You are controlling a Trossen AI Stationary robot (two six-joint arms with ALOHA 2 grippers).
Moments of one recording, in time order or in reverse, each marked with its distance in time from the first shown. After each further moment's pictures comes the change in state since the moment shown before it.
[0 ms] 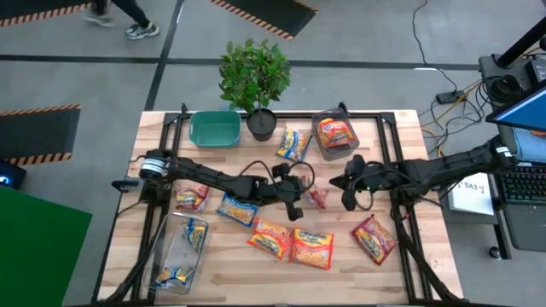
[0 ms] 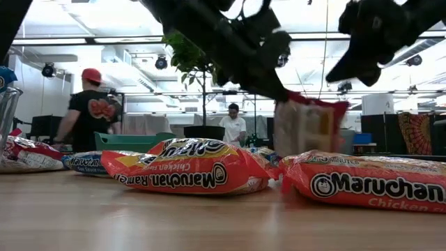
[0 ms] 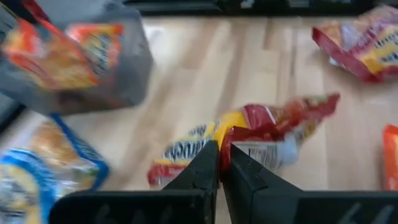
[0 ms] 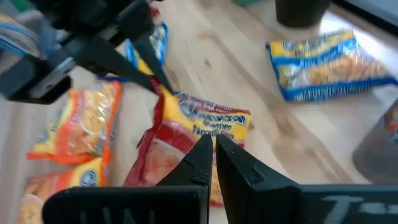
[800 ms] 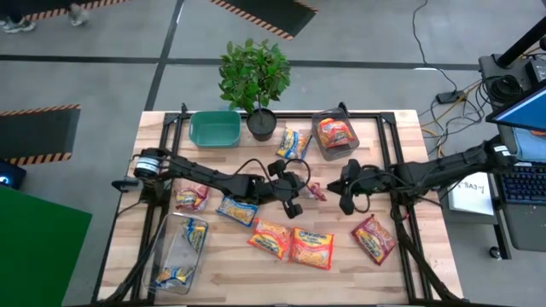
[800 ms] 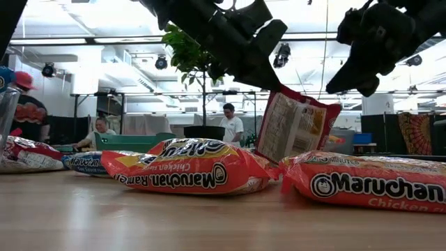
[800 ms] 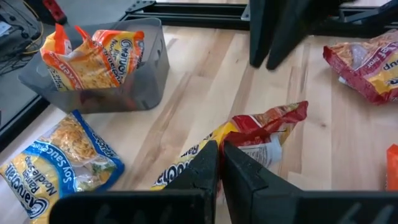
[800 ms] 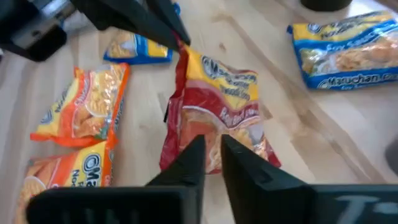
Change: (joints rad) left arm -0.001 -0.041 -0.021 0.001 -0.046 -0.053; right arm 0.000 0.074 -0.054 0.106 -0.061 -0.016
